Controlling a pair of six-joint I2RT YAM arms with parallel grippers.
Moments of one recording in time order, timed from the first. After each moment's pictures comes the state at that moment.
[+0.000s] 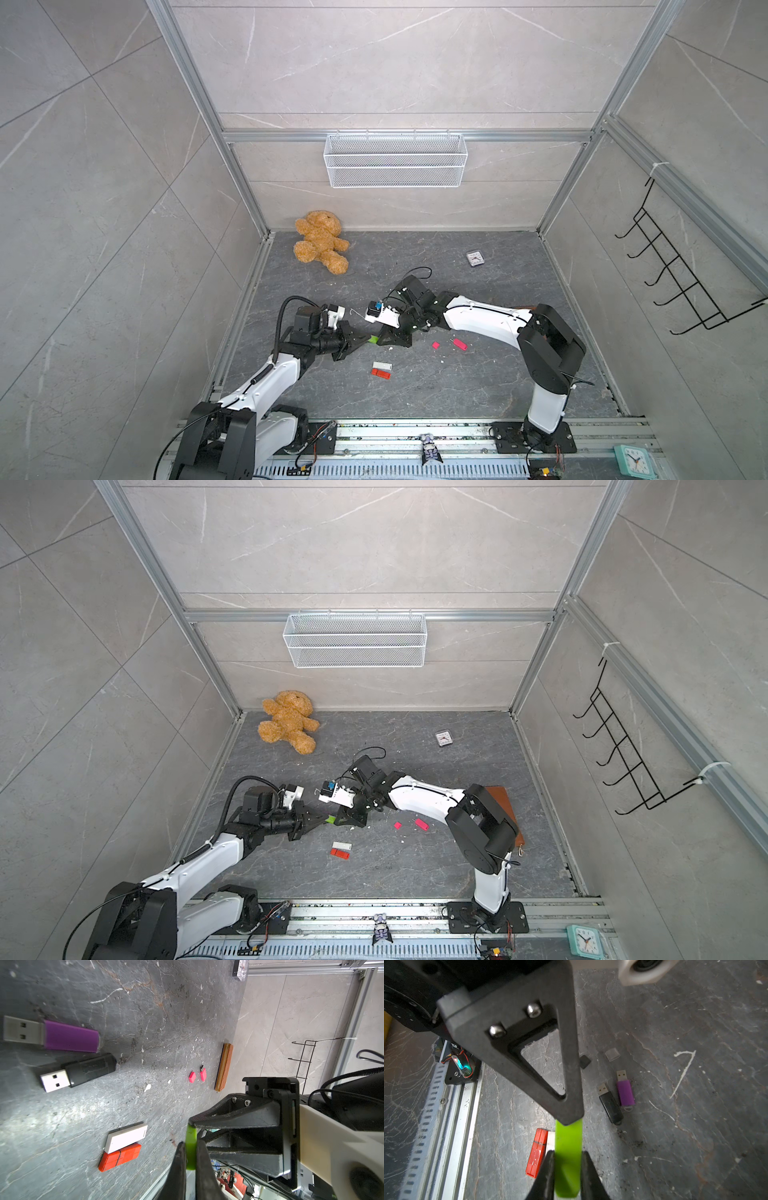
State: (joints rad) left arm -0.23 1.11 0.39 -0.04 0.87 -0.95; right arm 0.83 1.86 1.27 -0.38 -0.62 -0.42
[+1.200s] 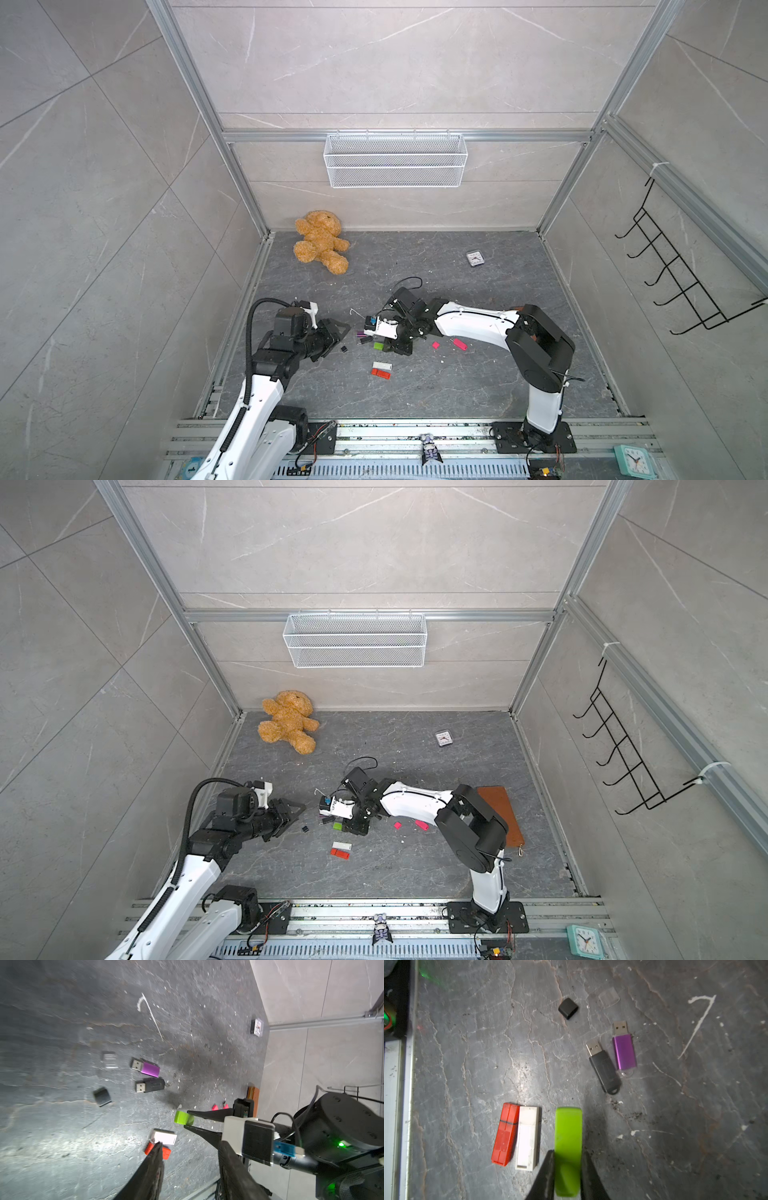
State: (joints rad) left arm -0.14 0.75 0.56 -0.58 0.50 -0.83; right arm 0.89 1.92 1.28 -0.47 -0.36 -0.49
